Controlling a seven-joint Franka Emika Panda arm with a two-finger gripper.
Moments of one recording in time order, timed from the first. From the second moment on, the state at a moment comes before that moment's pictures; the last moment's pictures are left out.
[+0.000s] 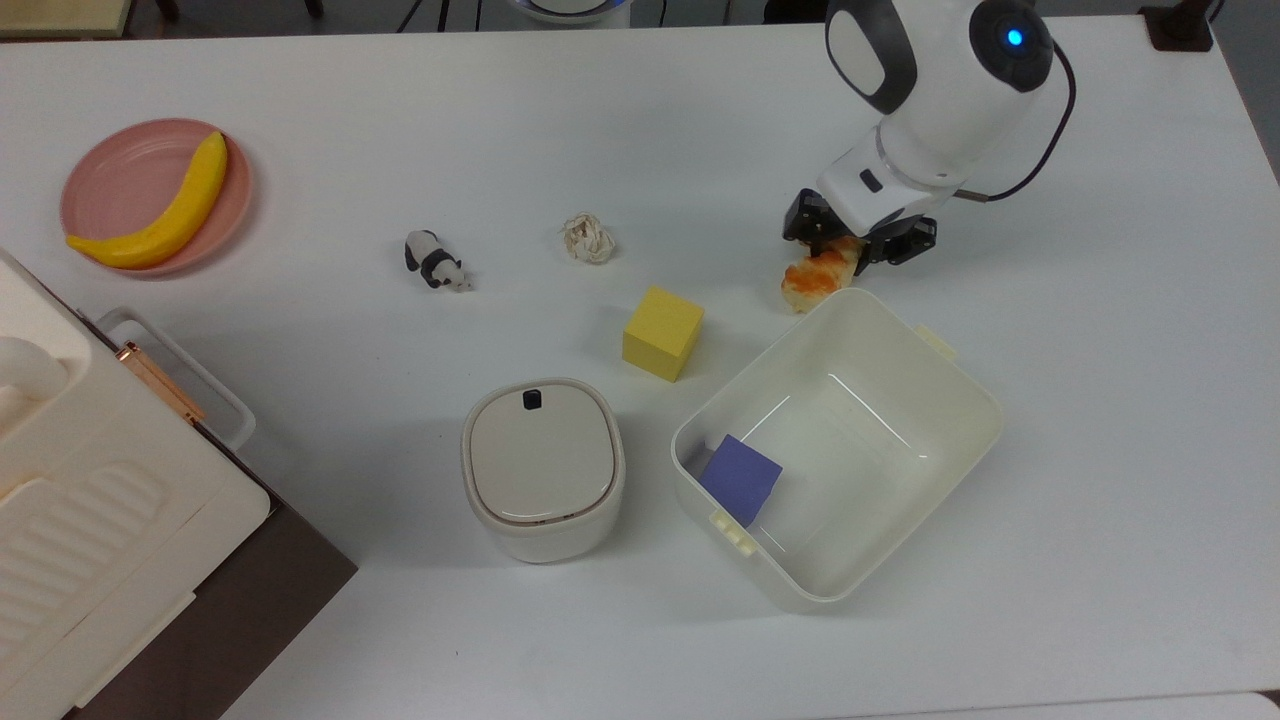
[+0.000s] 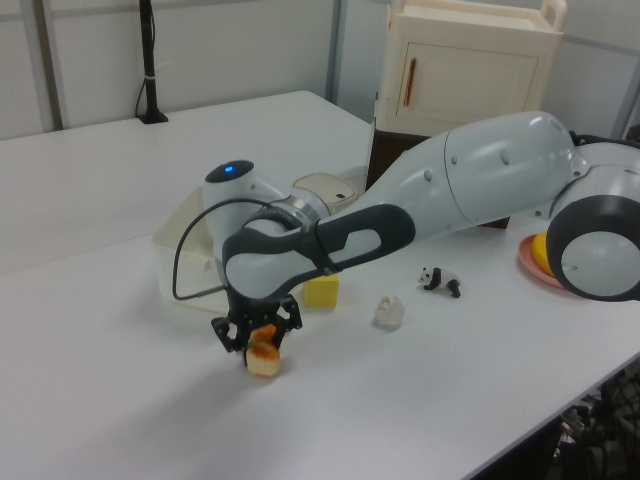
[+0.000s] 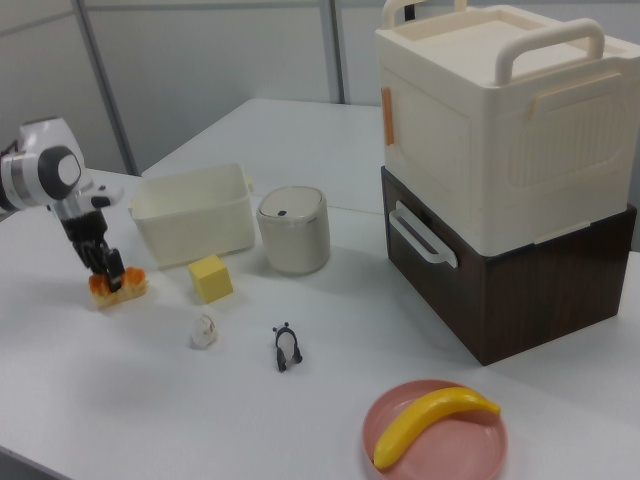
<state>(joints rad) 0.63 0.49 -0.11 -1.66 -0.06 2.03 0.73</state>
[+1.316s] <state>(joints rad) 0.50 0.46 -0.22 -1.44 0.03 2.31 0.90</state>
